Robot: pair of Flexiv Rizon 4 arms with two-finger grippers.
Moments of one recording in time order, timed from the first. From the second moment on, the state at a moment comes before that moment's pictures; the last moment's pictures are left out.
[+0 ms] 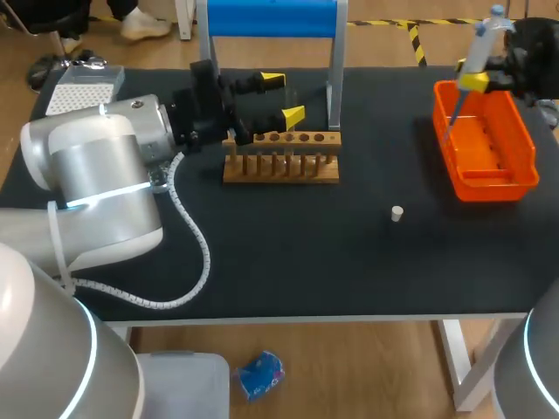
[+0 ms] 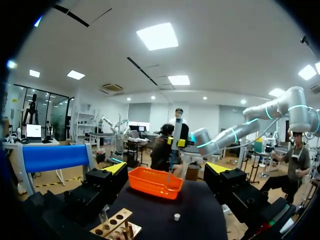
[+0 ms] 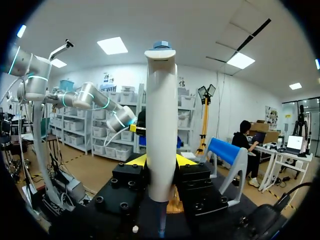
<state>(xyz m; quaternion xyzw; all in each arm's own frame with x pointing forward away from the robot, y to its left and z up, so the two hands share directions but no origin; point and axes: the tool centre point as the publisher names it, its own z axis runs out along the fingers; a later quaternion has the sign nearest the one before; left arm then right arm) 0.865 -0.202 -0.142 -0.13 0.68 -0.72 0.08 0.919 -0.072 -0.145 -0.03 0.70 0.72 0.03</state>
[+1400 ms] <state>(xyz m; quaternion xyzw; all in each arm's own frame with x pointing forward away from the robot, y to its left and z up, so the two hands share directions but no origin) 0.865 -0.201 -0.141 -0.13 0.68 -0.72 0.08 0.948 -0.177 -0.173 -0.01 0.70 0.72 0.06</state>
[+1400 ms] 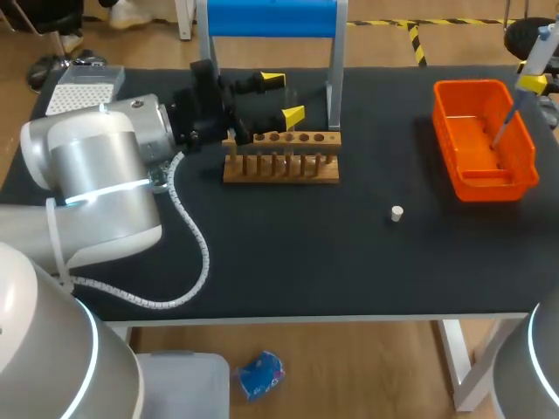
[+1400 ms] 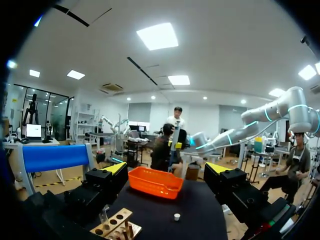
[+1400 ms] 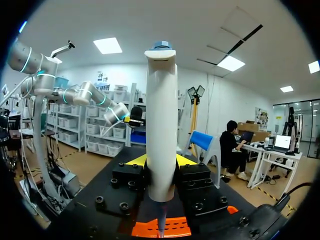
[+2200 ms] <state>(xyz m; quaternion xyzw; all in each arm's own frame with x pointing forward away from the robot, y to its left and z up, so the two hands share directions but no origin) 0.868 -0.259 -0.092 -0.08 0.72 -0.68 0.13 0.948 -0.178 -0.173 -0.01 0.70 0.72 0.05</state>
